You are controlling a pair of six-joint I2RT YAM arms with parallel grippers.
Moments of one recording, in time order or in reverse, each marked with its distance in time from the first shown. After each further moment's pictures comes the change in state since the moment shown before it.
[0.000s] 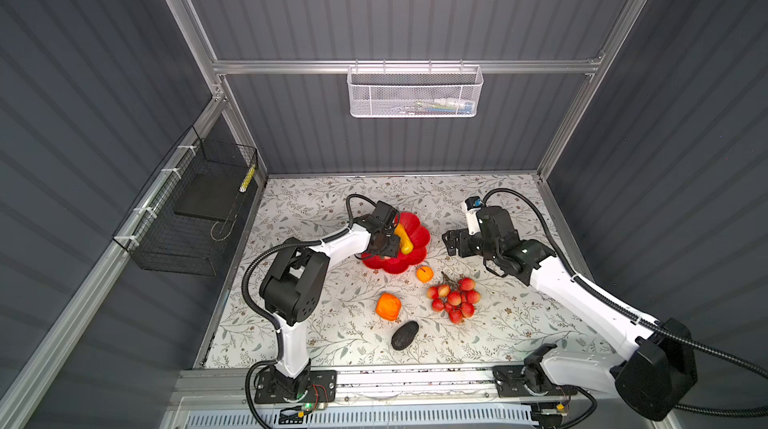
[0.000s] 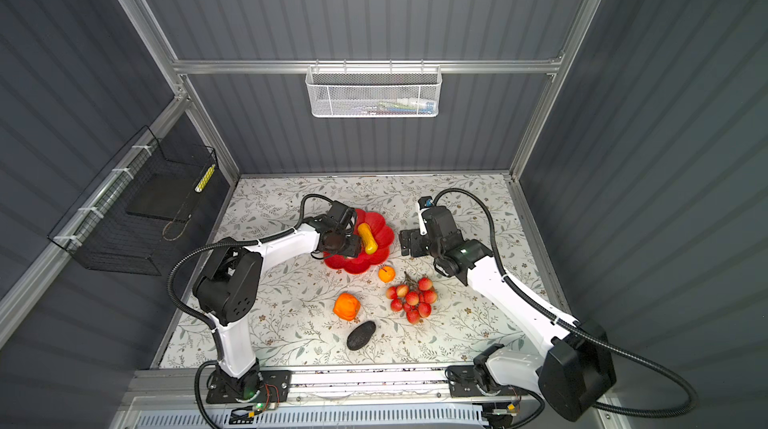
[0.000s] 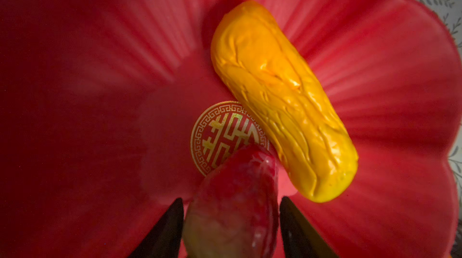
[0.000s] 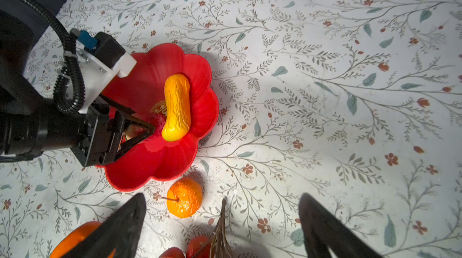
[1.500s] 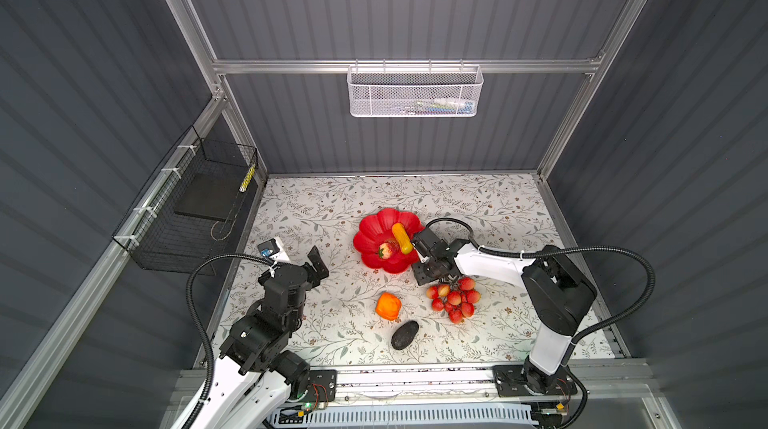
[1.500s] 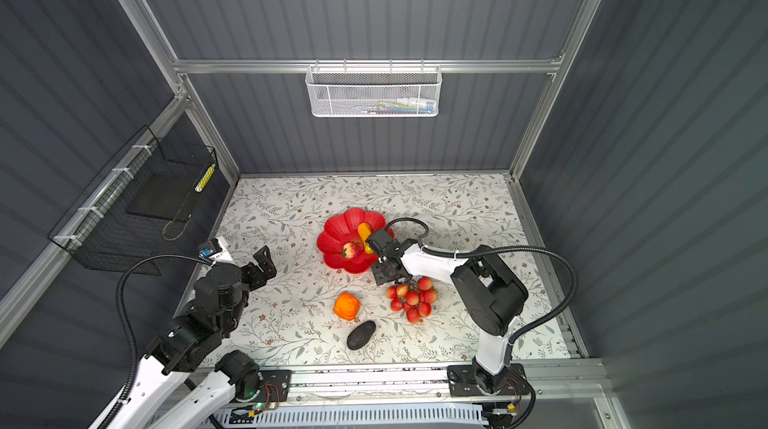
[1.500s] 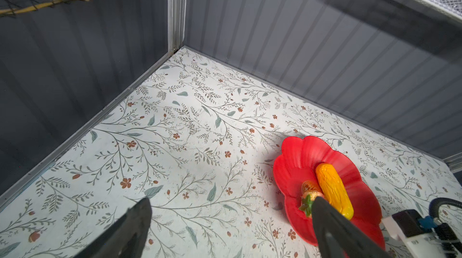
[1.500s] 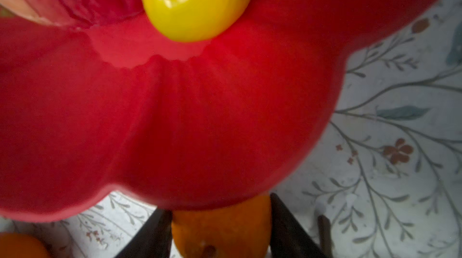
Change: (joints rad) left arm 0.015 -1.380 -0.623 -0.123 -0.652 -0.300; right arm 0.244 0.563 0.146 -0.038 0.034 0.087
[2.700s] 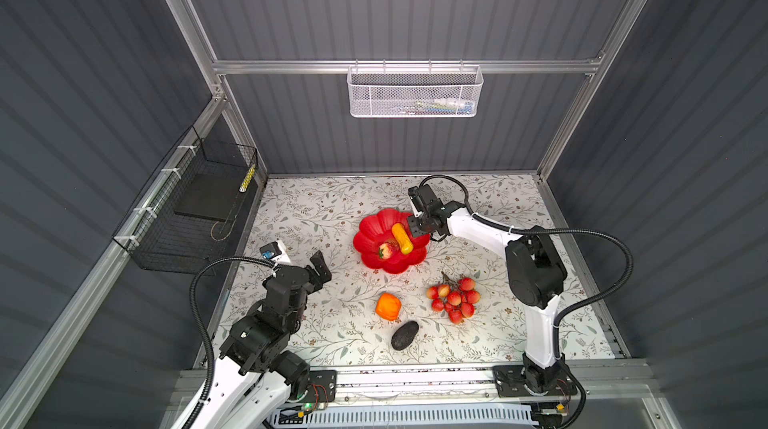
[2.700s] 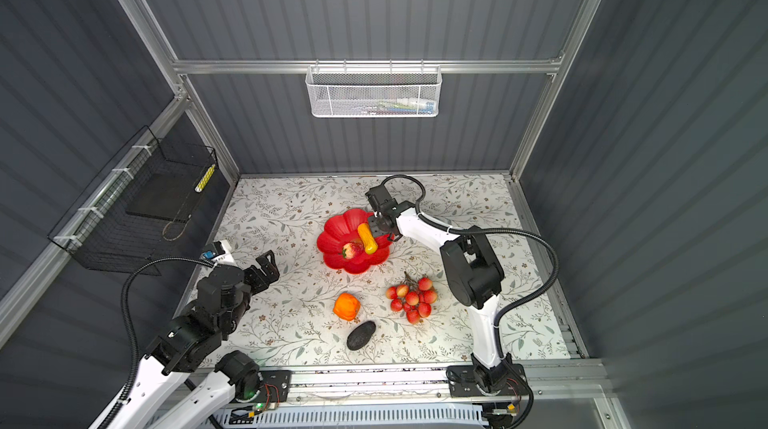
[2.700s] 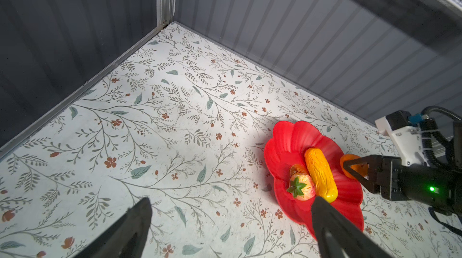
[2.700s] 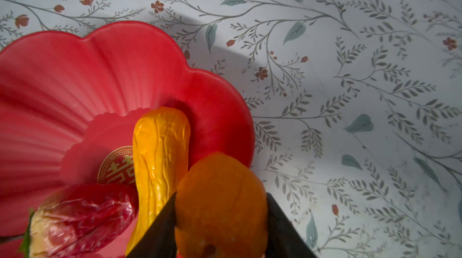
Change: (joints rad) left arm 0.000 -0.006 -0.001 -0.064 0.076 -0.085; right arm -0.149 0.258 0.490 -0.026 0.070 -0.181
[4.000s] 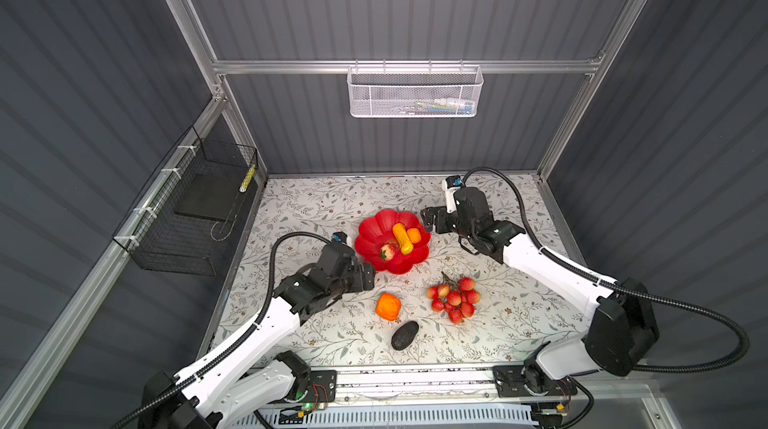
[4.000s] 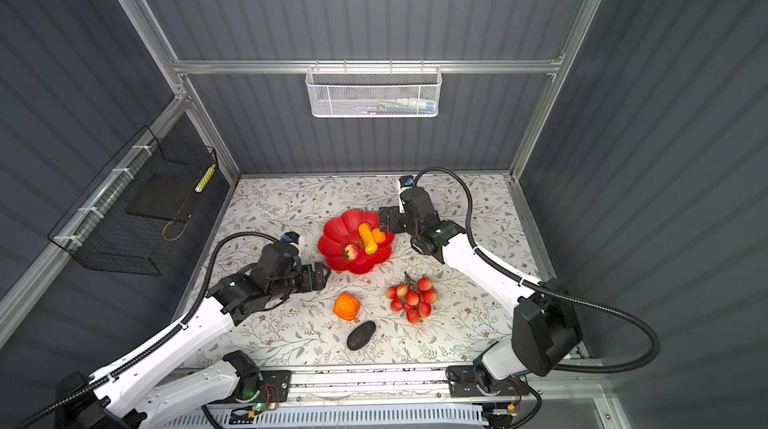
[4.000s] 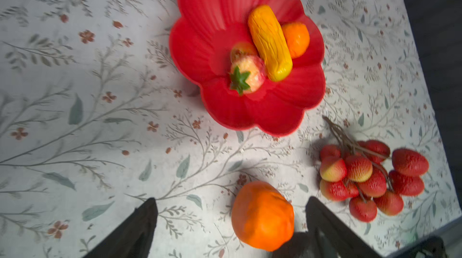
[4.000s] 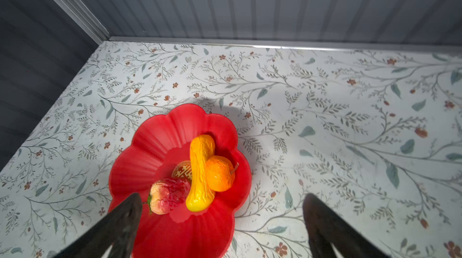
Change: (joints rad) left arm -0.160 0.473 0.084 0.057 0.494 0.055; right arm -0.049 -0.595 -0.480 0.283 -0.033 0.150
